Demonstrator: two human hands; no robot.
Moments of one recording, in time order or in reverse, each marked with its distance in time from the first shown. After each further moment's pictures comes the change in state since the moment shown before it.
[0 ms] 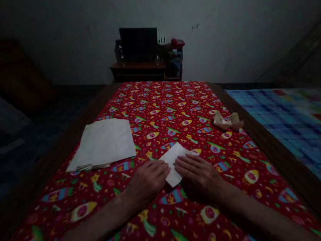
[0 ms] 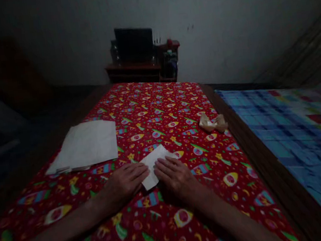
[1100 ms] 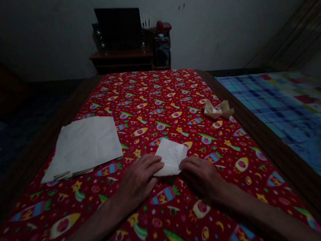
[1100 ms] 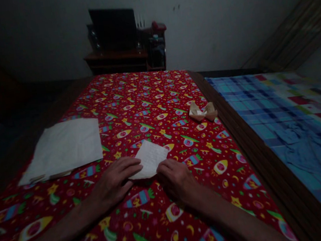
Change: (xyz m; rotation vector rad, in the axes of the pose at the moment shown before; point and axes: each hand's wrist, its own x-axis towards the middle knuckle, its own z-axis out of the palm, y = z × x) left_hand -0.001 -0.002 0.015 -0.486 -0.021 -0.274; right_hand -0.019 -0.014 -0.003 0.231 0.026 0.412
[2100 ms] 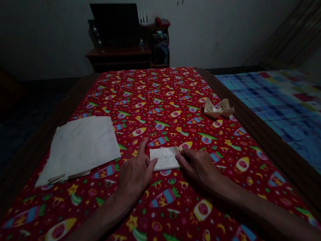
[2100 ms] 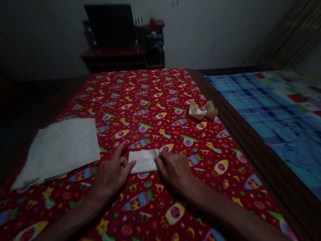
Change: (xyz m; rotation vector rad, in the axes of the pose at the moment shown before) left_hand 0.022 0.002 0.001 0.159 -0.027 -0.592; right_hand 0.030 -0.004 -0.004 -0.160 -0.106 0.490
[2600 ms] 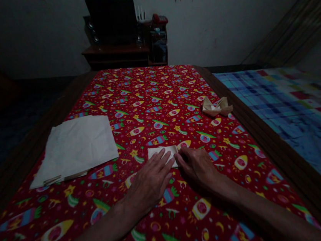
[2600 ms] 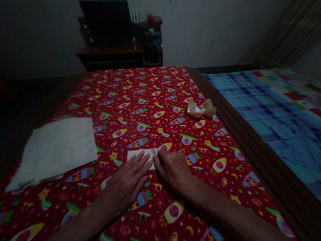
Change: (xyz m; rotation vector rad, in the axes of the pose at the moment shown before) left_hand -0.016 0.015 0.016 0.089 -0.028 0.639; right_hand 0.000 0.003 0.004 -0.060 0.039 -0.051
